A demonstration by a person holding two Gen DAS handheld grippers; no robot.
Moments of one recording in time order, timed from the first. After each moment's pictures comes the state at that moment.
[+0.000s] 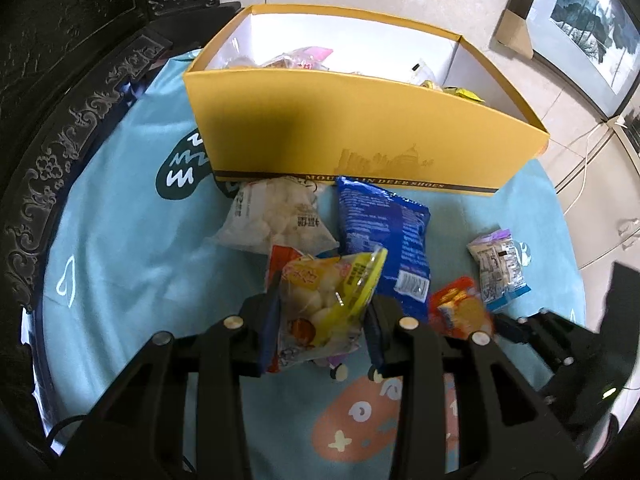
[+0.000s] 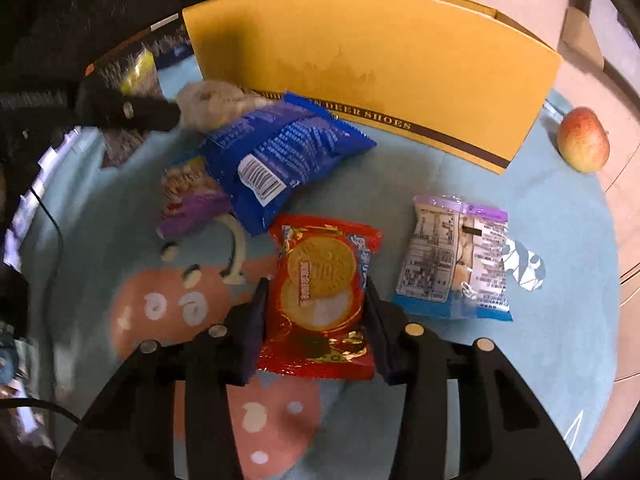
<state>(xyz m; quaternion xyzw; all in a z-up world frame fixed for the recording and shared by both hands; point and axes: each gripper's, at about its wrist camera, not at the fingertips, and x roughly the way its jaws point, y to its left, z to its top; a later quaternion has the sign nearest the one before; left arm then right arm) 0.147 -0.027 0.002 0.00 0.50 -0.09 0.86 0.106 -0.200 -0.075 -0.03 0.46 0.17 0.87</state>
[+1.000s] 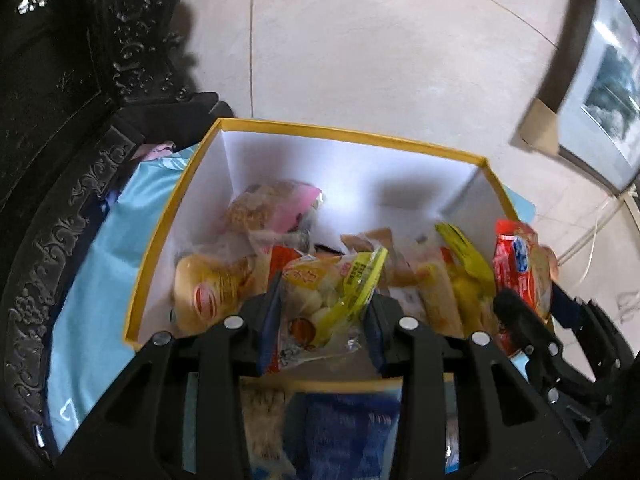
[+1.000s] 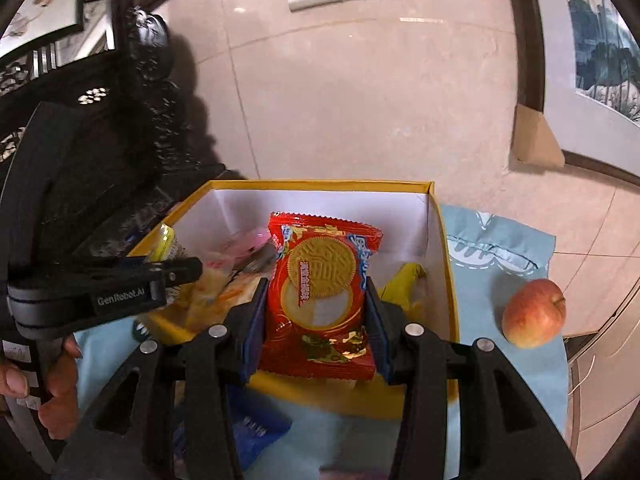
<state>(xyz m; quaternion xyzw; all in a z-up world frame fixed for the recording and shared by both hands) 0.299 -0.058 0.056 -0.04 0.44 -0.07 0.90 0.253 -0.233 0.032 0.04 0.30 0.10 0.95</state>
